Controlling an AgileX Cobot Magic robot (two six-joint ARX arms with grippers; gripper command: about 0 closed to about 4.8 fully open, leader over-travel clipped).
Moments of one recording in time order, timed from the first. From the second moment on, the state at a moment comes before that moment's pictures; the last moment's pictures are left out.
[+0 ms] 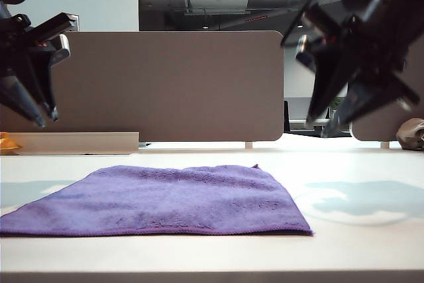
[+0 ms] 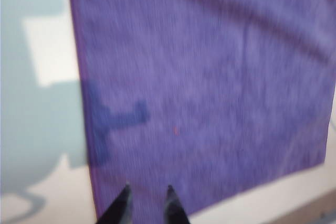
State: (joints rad) left arm -0.11 1.46 1.11 -0.87 0.44 -0.14; right arm 0.30 1.57 1.16 -0.87 -0.56 0.08
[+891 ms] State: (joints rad) left arm -0.11 1.47 0.90 -0.91 0.46 -0.04; right arm 0.40 1.61 0.97 -0.77 -0.60 0.08
